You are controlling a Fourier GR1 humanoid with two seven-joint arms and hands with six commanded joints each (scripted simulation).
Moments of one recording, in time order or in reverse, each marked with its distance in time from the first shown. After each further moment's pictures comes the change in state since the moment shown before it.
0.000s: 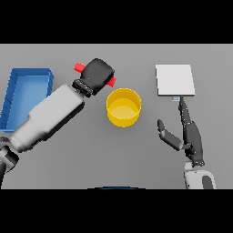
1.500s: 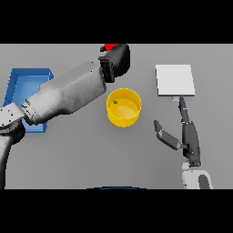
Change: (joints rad) left arm -0.447 -0.029 -0.477 0.239 -0.269 -0.111 -0.256; right arm -0.004 0.015 0.009 0.016 0.064 -0.057 -0.016
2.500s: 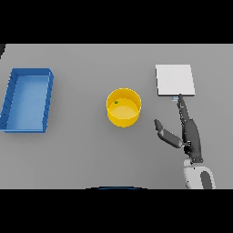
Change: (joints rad) left arm 0.083 0.356 0.712 0.291 0.799 0.296 0.258; right arm -0.039 -0.023 -0.020 0.049 -0.066 0.051 -0.053
